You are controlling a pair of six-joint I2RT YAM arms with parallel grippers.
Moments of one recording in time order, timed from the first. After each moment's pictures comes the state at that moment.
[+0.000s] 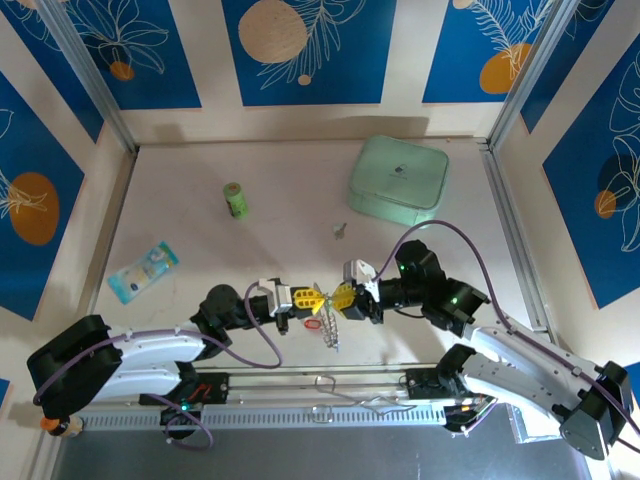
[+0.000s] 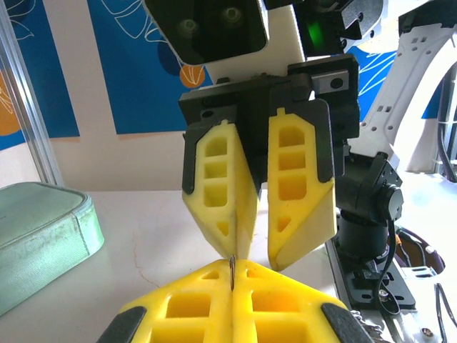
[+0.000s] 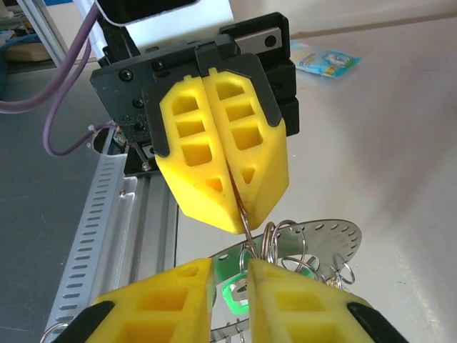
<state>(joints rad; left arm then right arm) -0.95 1.14 0.21 1.06 0.48 0.03 0.76 0.83 0.61 -0.29 -0.70 -0.25</state>
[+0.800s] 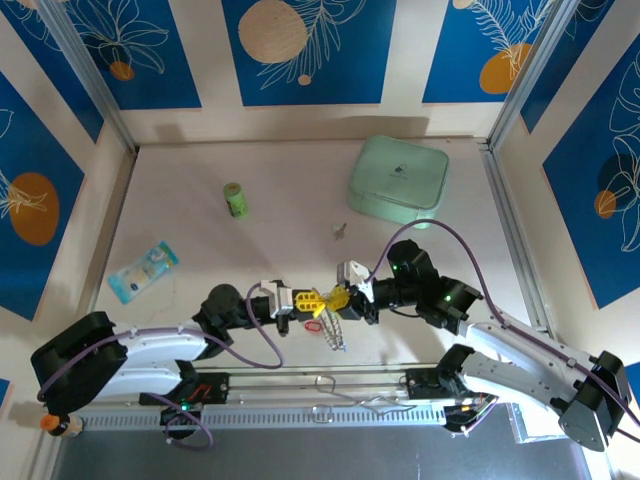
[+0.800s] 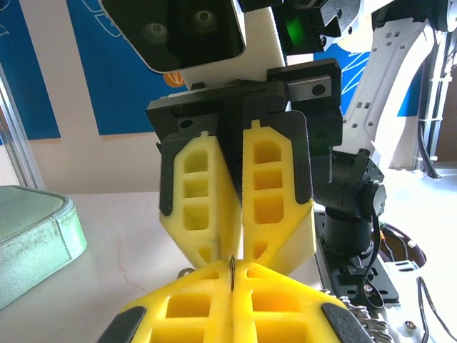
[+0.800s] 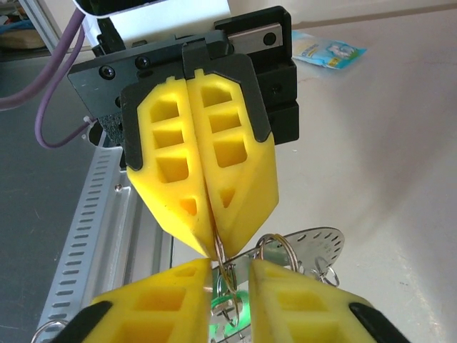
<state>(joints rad) -0.95 1.18 0.22 1.10 0.53 0.02 0.80 0.88 0.62 -0.28 -0.67 -0.26</state>
